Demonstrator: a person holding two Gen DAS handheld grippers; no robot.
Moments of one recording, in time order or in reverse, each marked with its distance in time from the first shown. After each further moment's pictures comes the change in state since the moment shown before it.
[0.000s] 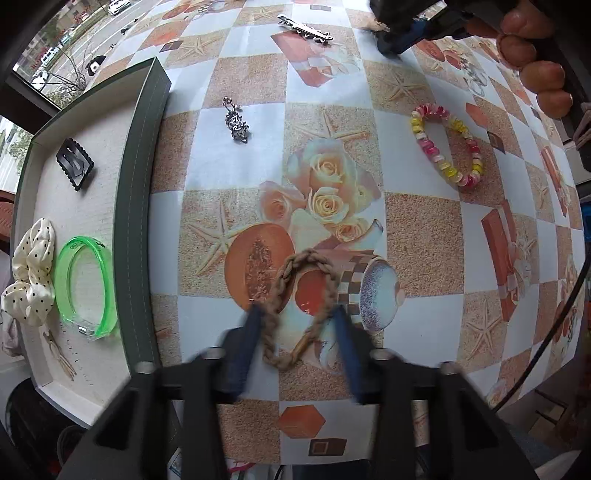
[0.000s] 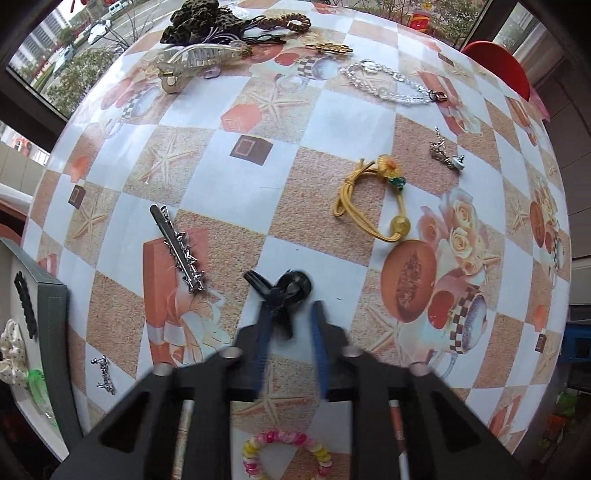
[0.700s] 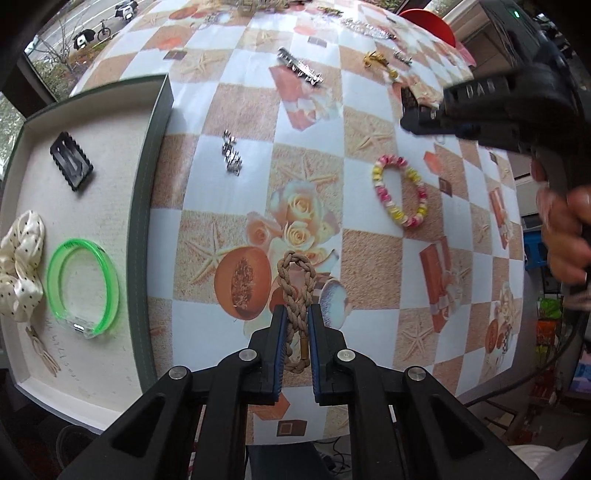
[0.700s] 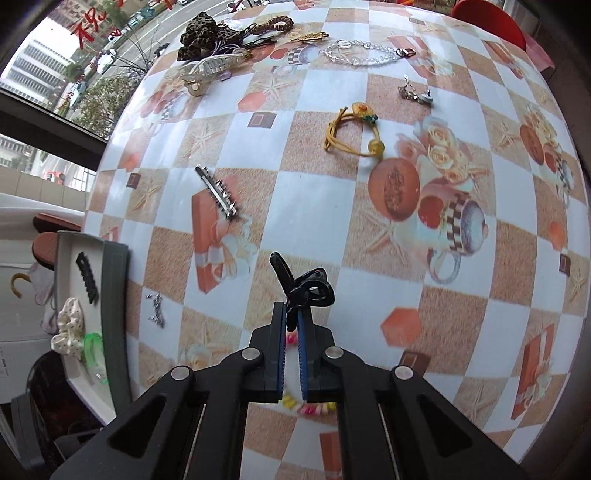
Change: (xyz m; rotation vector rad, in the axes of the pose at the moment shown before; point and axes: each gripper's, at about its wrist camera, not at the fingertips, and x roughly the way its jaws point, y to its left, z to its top) left arm -0.050 0.035 0.019 -0.071 -0.025 -0.222; right arm -0.045 -0.042 -0.063 0.107 0.023 0.240
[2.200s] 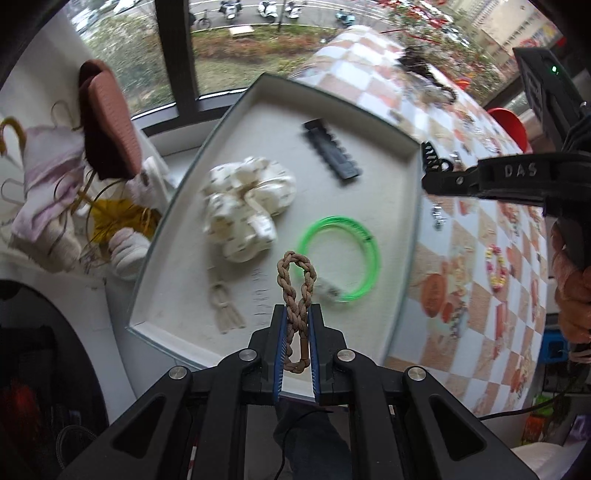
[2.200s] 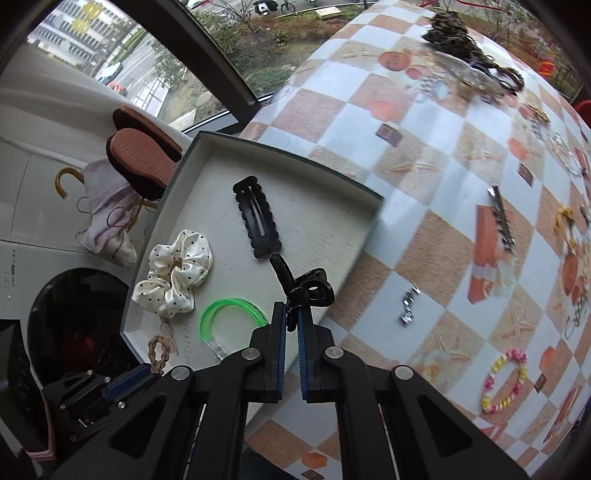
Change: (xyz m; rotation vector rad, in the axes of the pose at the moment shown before) left arm -0.076 0.185 -0.073 -0.338 -0.185 0.108; right arm 0.033 0.241 -0.027 -0.388 0.091 0.080
